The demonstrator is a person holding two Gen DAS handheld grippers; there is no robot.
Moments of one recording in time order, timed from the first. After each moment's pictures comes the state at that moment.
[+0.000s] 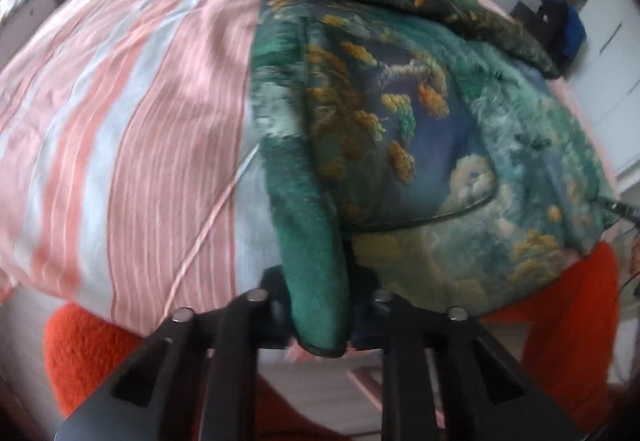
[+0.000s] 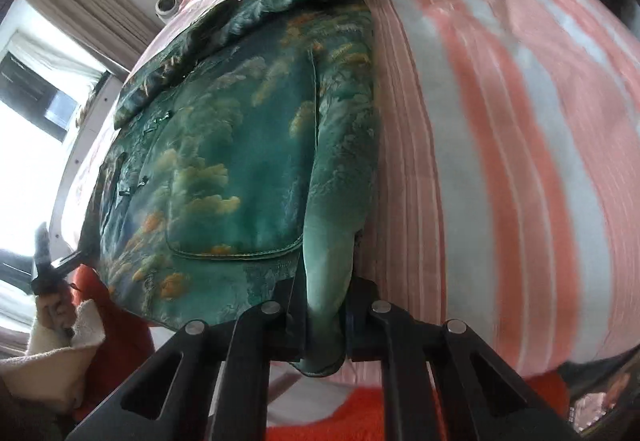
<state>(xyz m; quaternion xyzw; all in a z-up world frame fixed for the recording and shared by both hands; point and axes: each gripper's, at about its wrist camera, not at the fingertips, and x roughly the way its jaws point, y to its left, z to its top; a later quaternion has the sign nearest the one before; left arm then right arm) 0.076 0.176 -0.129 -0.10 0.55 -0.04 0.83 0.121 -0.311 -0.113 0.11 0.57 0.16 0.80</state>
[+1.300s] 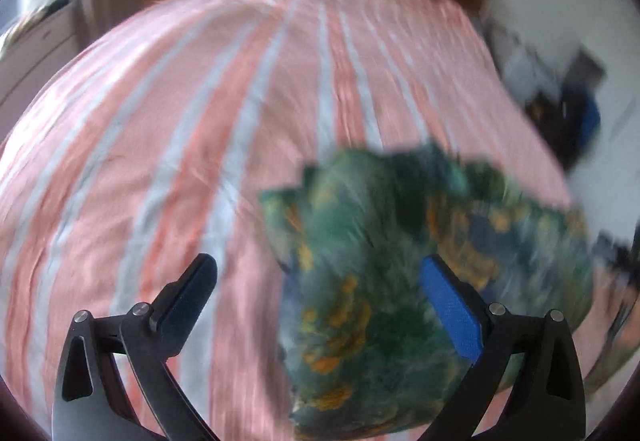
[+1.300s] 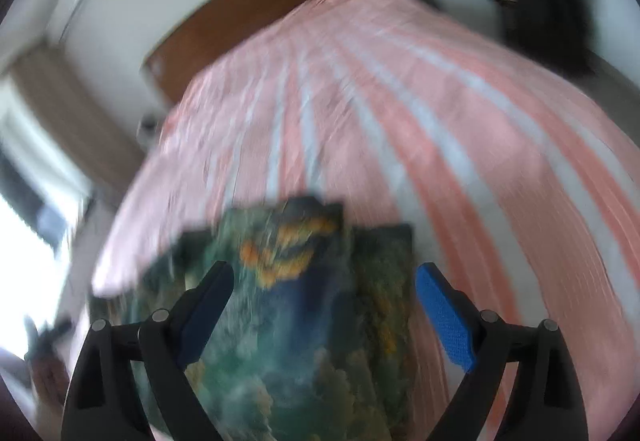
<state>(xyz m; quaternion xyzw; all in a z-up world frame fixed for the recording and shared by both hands) 0.293 0.230 -0.047 -0.11 0.46 -0.01 0.88 0.321 -0.303 -0.025 0.17 0.44 0.10 0.88</state>
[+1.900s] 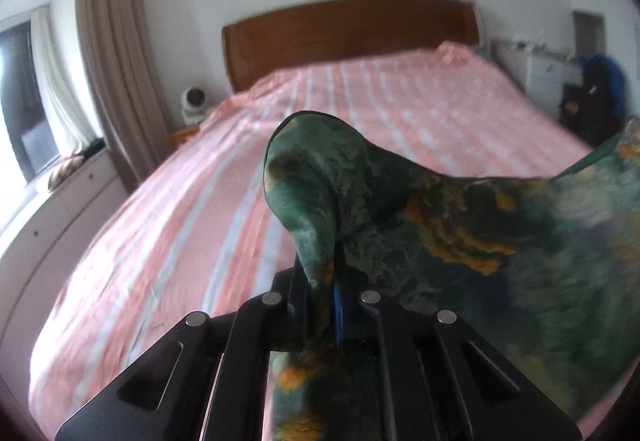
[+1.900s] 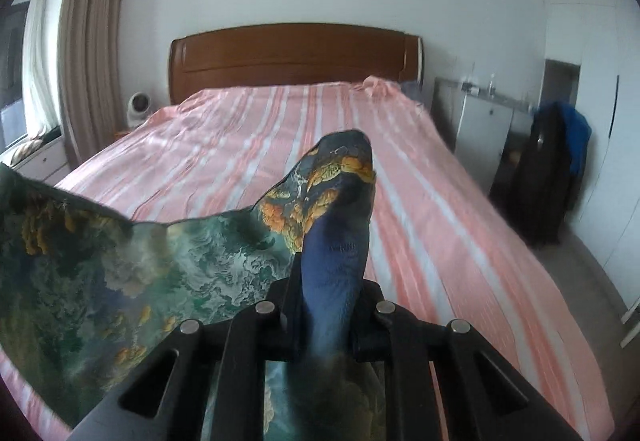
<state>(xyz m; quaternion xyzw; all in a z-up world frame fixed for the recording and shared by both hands) 0.378 0.162 0.004 0.05 0.31 0.10 0.94 0.356 -0.211 0.049 -0.04 0.27 0.02 0.96</state>
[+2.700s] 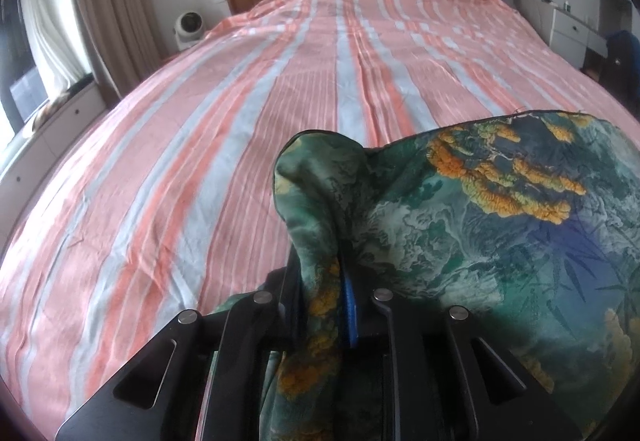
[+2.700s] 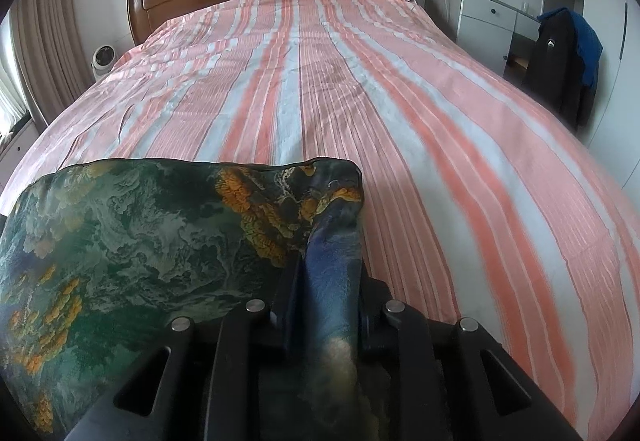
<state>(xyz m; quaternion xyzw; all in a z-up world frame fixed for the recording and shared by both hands) 0.412 0.186 -0.137 0.02 0.40 0.11 0.91 0.431 -0.236 -0.118 0.01 0.42 0.00 0.91</state>
